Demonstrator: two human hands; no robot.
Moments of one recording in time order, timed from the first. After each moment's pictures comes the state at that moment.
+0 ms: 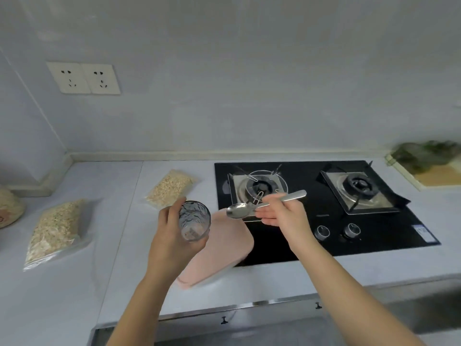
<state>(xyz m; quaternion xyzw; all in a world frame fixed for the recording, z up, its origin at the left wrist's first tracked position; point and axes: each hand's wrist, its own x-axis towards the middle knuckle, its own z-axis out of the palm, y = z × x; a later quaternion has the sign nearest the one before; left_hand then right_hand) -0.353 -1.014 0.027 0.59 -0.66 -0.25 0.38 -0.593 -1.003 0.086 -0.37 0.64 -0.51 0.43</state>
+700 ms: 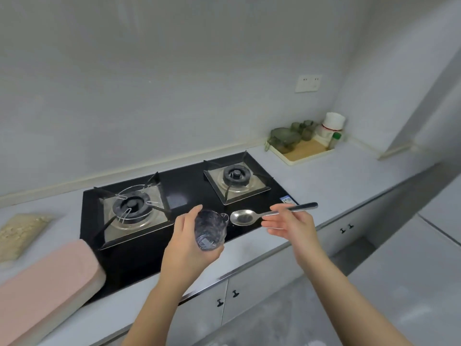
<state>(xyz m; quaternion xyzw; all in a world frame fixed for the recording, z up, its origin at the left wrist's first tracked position) -0.706 -0.906 0.052 0.43 -0.79 -0.32 0.31 -0.910 -0.808 0.103 -0.20 0.66 -0.64 0.34</state>
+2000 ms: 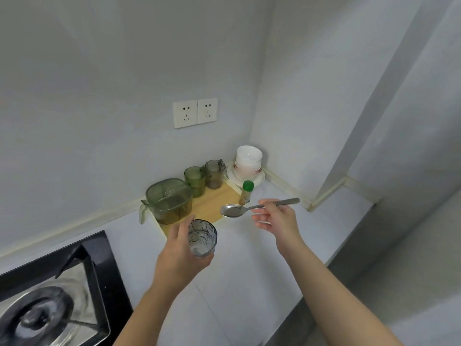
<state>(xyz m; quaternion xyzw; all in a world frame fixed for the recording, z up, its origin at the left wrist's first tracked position) -1.316 -1.057 0.029 0.39 -0.82 -0.33 0.25 -1.507 -0.947 0.099 -0.10 0.67 -0.68 0.28</state>
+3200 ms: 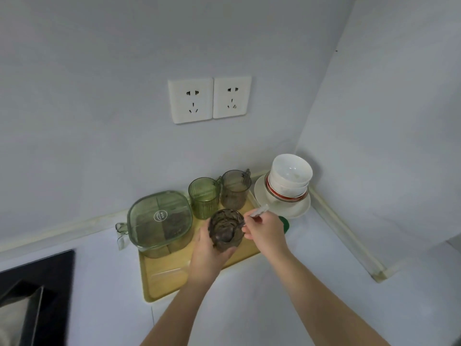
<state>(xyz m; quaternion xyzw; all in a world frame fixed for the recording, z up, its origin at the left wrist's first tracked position) -1.527 -1.194 -0.097 0.49 -0.70 -0.43 0.29 -1.662 -1.150 -0.020 -0.30 0.78 -0.46 0.30</state>
